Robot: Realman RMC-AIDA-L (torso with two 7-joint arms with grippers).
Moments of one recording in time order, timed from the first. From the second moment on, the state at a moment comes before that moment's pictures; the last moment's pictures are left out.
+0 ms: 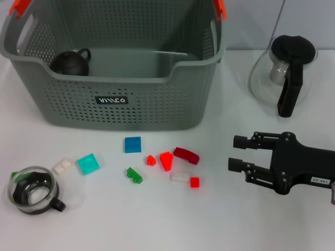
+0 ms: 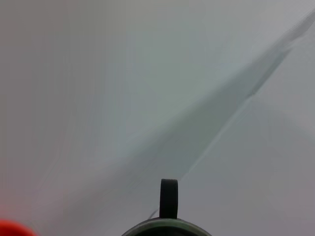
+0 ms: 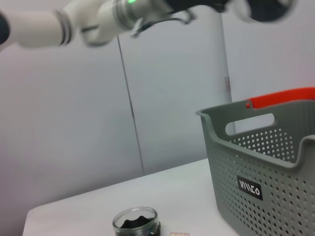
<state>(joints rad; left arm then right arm) -0.81 -1.91 0.53 0.89 1.85 1.64 -2.37 0.39 2.08 -0.89 -0.62 -1.74 -1.65 1.16</state>
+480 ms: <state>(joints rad) -1.04 -1.90 0.88 0.68 2.37 1.23 -2.53 0.40 2.09 -0.89 -0.62 -1.74 -1.65 1.16</state>
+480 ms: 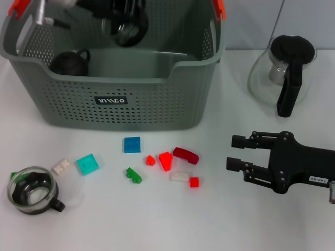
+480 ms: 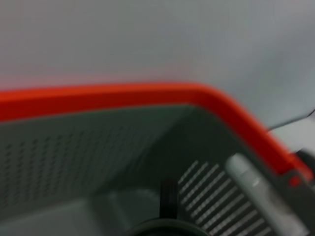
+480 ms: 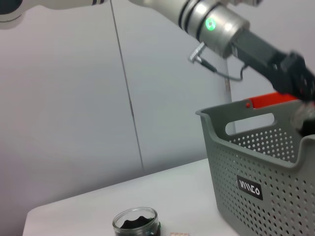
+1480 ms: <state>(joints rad) -1.03 -1.97 0.90 0.61 2.52 1.08 -2.55 0.39 2.09 -0.89 -0.62 -1.74 -1.64 1.16</state>
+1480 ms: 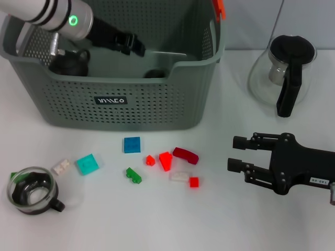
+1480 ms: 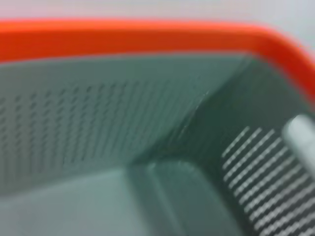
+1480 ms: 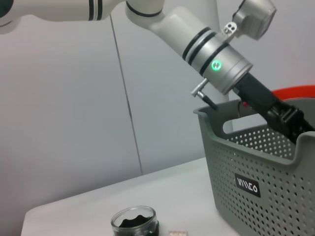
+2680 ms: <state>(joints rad) -0.39 -2.06 0.46 1.34 2.32 1.96 -1.80 0.39 2.08 -0.89 -0.62 -1.75 -1.64 1.16</state>
